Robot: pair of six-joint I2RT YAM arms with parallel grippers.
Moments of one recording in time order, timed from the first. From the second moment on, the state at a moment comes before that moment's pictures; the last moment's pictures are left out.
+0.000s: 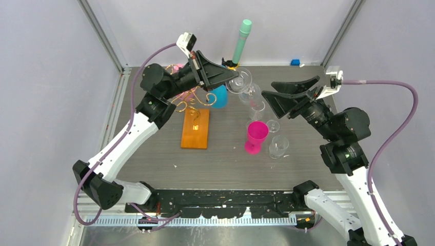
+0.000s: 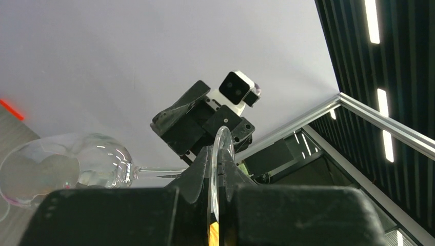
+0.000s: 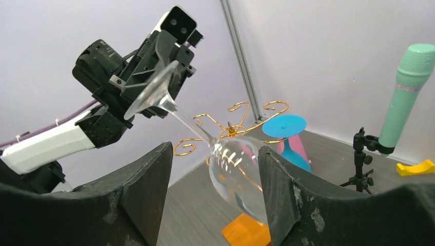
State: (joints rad) left arm -0.60 1.33 1.44 0.37 0.66 -1.41; right arm 0.38 0.74 1.09 0.05 -0.40 0.52
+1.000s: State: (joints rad) left arm -0.71 1.33 1.36 0.38 0.63 -1.44; right arm 0.38 0.95 1.22 -0.07 -0.88 0.24
